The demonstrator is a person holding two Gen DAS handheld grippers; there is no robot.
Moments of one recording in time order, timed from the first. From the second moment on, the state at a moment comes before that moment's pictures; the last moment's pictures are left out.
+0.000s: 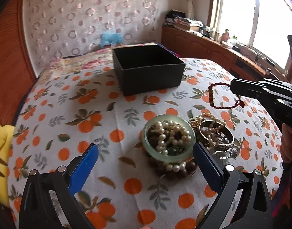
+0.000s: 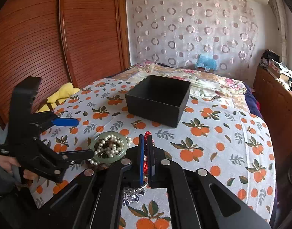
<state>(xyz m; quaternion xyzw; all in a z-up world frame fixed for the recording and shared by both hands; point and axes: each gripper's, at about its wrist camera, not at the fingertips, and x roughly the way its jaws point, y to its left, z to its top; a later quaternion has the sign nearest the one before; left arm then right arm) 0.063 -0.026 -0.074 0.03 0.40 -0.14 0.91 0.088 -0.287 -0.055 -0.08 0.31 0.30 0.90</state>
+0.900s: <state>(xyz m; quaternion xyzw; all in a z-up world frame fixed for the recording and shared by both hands) 0.080 -0.055 -0.073 0.06 0.39 -0.20 0.90 0.089 -0.296 -0.062 -0.07 0.31 0.29 0.90</state>
